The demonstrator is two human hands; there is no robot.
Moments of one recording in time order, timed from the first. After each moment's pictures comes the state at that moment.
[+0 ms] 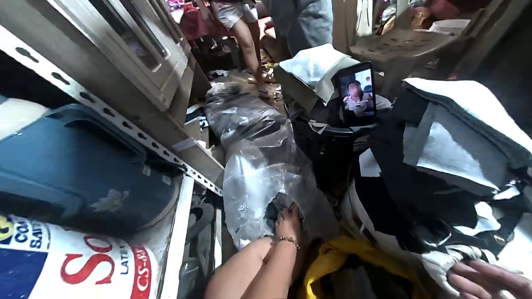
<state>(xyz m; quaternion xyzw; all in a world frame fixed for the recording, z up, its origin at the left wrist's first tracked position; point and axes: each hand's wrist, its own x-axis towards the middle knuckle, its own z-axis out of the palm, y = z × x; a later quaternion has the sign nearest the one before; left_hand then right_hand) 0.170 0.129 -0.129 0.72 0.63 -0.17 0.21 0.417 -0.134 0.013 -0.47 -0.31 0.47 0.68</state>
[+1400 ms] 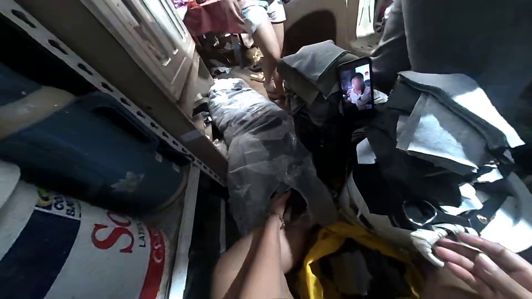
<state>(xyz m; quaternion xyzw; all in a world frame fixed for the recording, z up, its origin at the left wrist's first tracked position) 0.142 0.155 -0.124 0.45 0.68 0.24 0.53 0.418 -0.135 0.018 -0.50 -0.26 0.48 0.67</state>
